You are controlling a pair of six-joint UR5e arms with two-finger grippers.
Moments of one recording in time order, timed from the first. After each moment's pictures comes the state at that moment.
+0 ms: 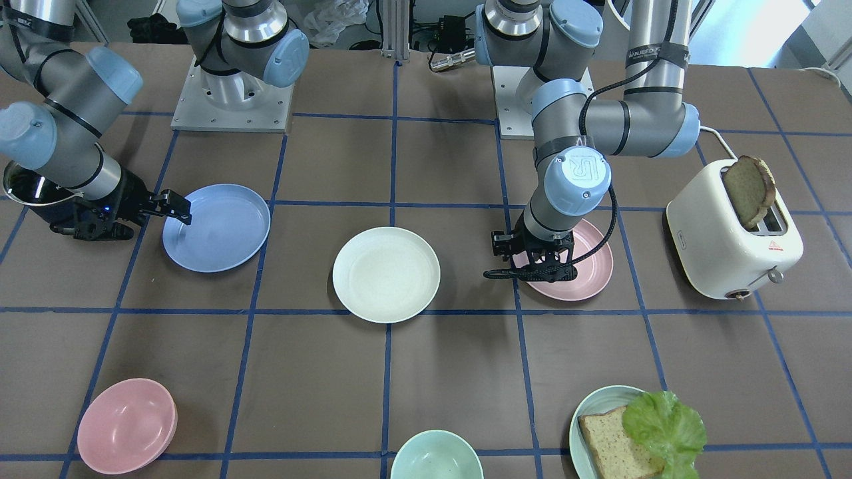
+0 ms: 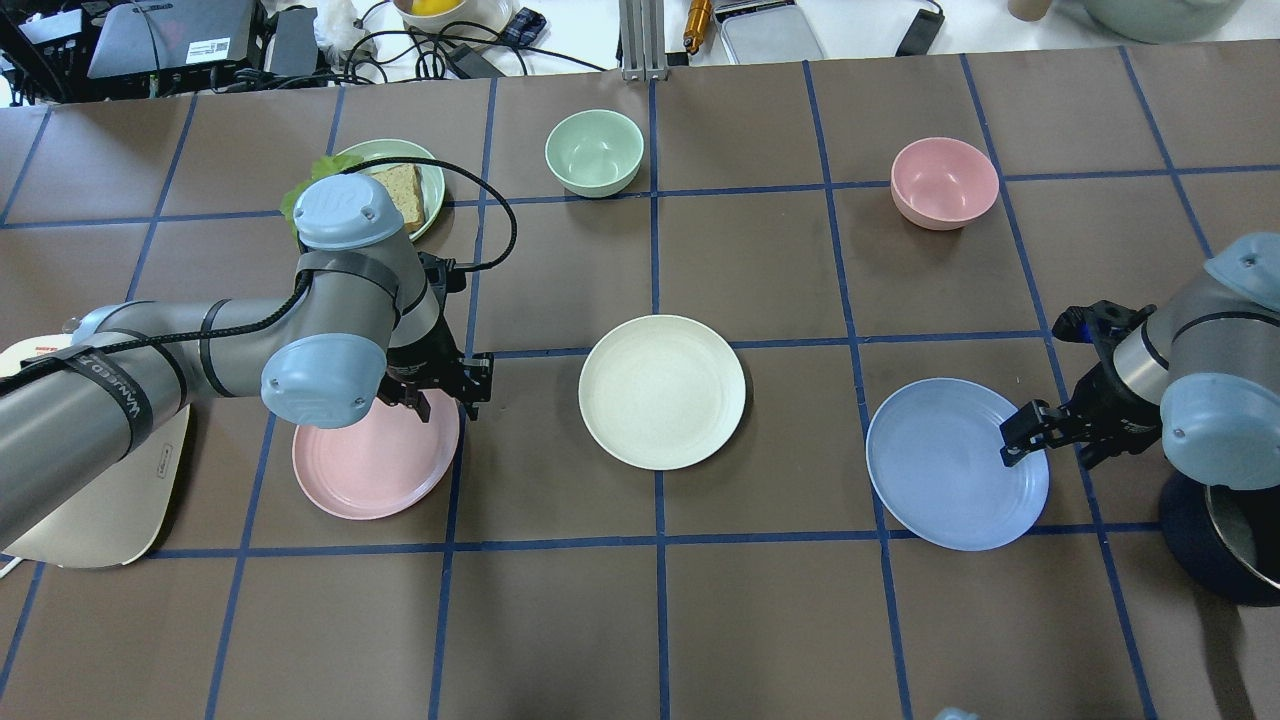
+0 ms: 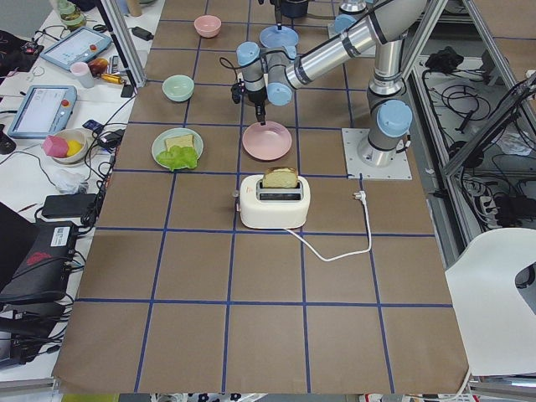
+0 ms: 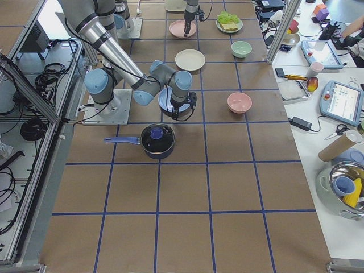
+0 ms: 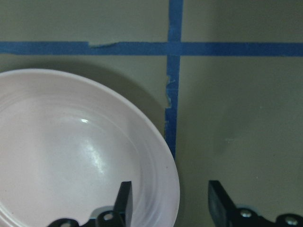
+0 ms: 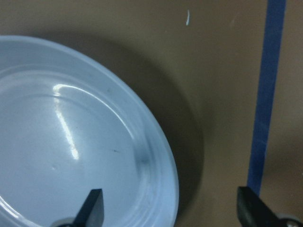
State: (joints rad) left arm -1.59 -1.84 -2.01 -1.04 1.59 -0.03; right arm 1.04 -1.45 2.26 -2.16 -1.52 -0.51
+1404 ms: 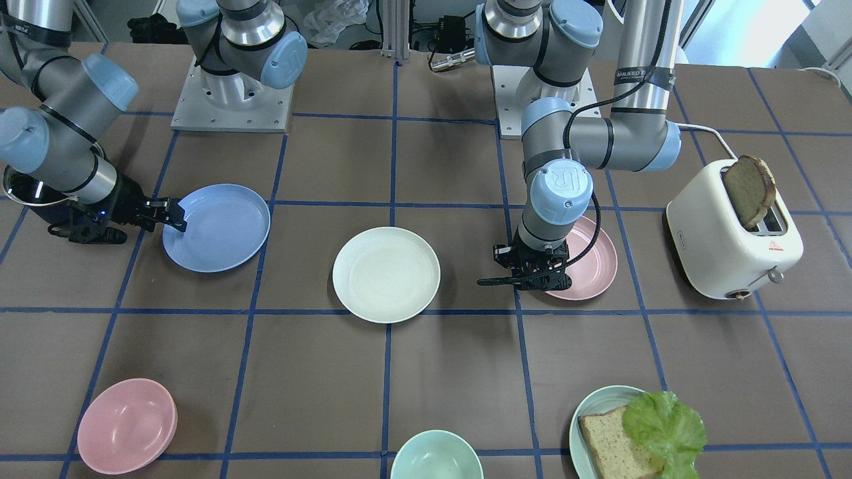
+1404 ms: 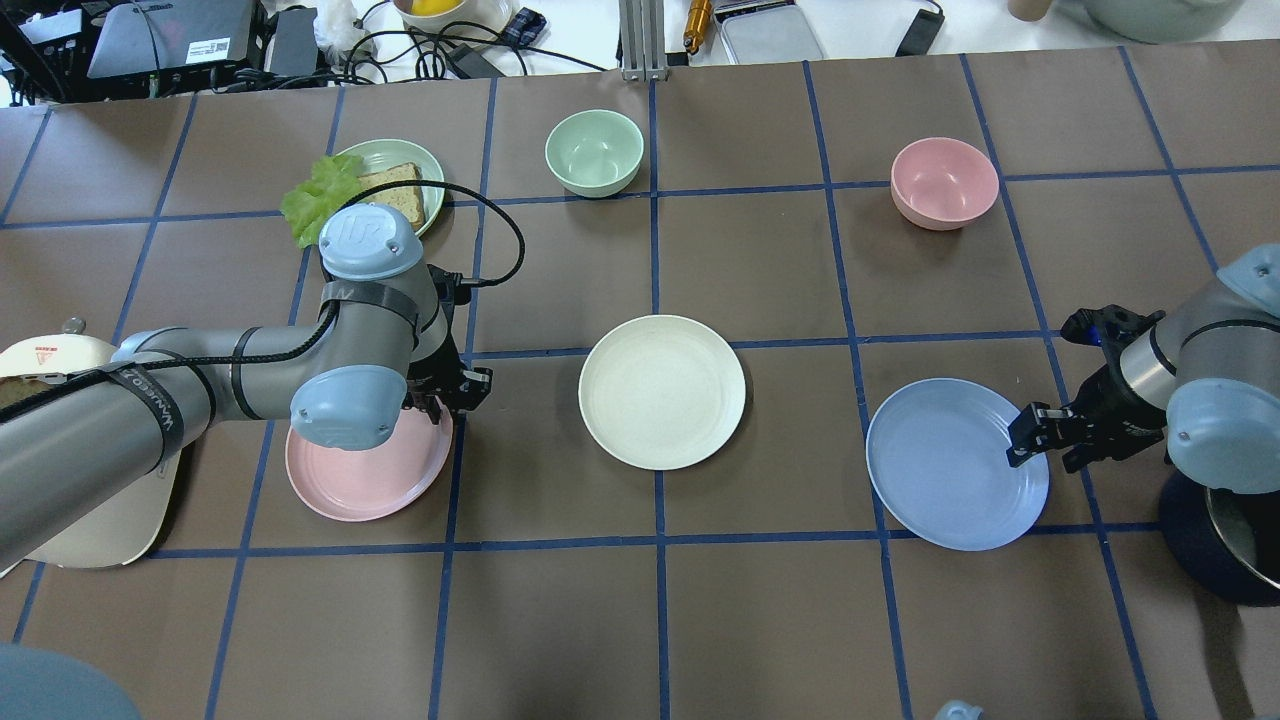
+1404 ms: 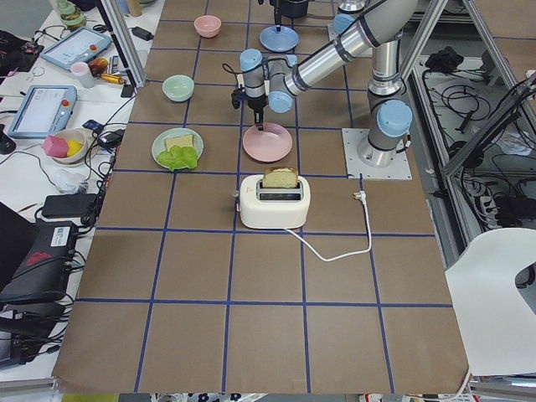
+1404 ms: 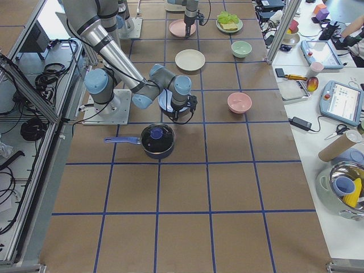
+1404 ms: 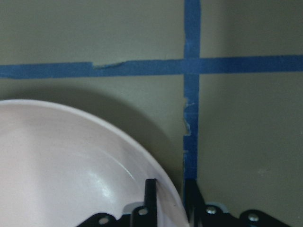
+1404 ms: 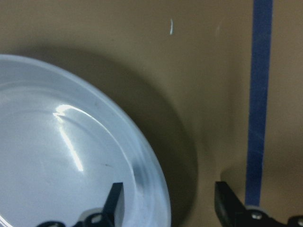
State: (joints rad) left arm -1.60 -1.88 -2.06 -0.89 1.66 -0.01; right arm 1.01 -1.43 2.26 -2.18 -1.48 -0.50
